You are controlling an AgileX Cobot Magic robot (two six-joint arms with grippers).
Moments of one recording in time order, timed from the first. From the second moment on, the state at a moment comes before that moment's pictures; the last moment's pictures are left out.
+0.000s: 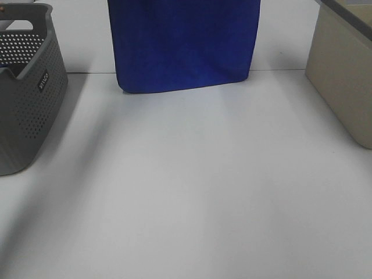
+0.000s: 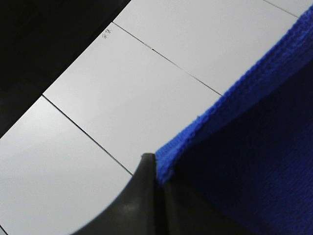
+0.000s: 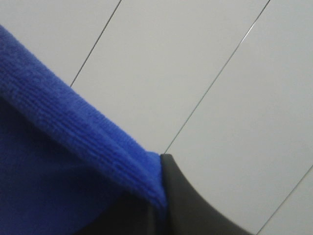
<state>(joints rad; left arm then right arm) -0.23 2.36 -2.58 0.70 -0.32 0.21 0.24 2.06 -2.15 0.23 -0.03 -0.76</state>
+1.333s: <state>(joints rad) -0.43 2.26 -2.58 0.26 1.07 0.17 0.22 1.90 -2.15 0.22 0.94 -0.62</state>
